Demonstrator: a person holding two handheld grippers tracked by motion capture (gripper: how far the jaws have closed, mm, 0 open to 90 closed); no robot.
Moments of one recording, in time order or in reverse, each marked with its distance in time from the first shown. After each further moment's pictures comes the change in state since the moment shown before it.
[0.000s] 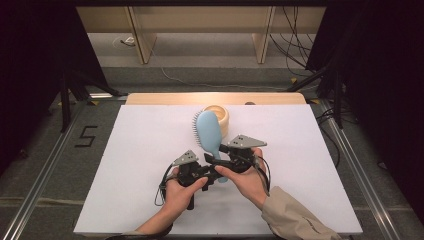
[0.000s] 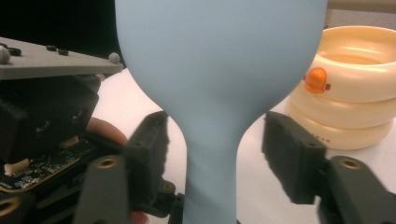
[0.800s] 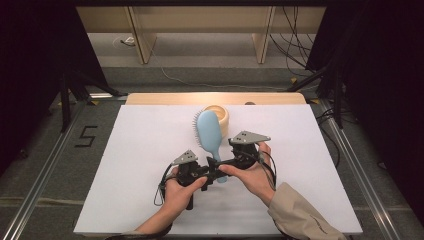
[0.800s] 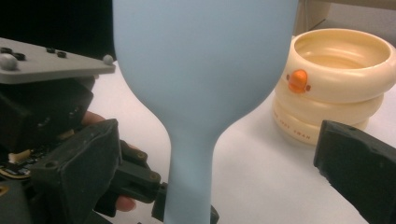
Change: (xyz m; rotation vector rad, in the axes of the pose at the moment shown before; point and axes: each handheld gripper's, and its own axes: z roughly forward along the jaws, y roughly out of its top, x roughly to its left) left arm 0.002 0.000 -0.001 0.012 0.005 -0.009; right arm -0.007 0.012 -0.012 0.048 -0.015 -0.034
